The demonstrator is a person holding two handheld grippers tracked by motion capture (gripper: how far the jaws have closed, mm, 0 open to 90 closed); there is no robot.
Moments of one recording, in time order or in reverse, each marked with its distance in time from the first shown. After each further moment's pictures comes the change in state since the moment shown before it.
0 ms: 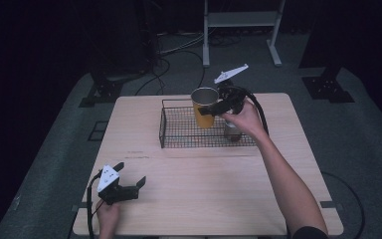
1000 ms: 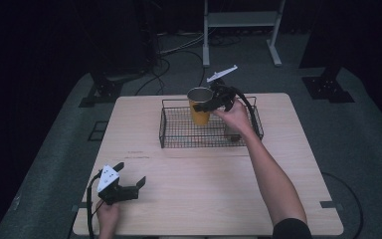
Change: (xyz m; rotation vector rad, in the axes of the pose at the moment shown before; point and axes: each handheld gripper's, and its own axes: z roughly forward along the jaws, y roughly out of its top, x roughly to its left) left arm 0.000 0.000 0.000 -0.001 -0.002 -0.003; right arm -0.030 -0.004 0.047 0.030 -0.041 0.086
